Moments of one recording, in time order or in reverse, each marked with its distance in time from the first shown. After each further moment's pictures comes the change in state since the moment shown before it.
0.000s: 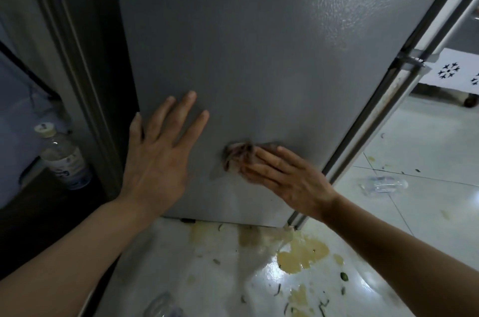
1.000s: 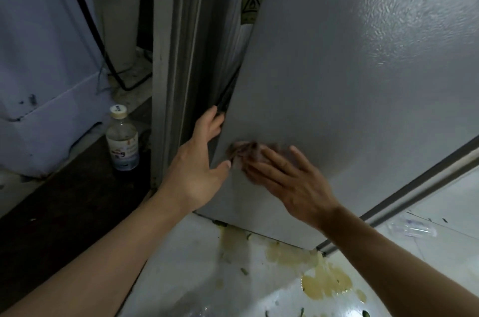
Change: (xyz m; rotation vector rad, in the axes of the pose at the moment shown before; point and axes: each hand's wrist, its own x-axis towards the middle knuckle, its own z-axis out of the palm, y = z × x) left_hand -0.025 -0.054 -0.001 -1.143 -0.097 -0.466; right_hand 0.105 -0.026 -0.023 0.061 0.030 -0.017
